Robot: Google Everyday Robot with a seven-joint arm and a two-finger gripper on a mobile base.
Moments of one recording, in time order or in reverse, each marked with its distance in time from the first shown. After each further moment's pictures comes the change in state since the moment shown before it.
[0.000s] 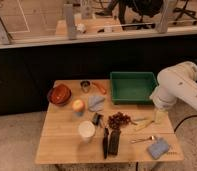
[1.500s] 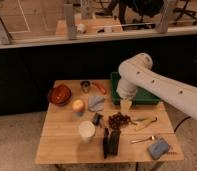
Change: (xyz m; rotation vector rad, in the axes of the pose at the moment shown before) arm -0.160 -0.049 0.015 -0.015 -0.111 -0.147
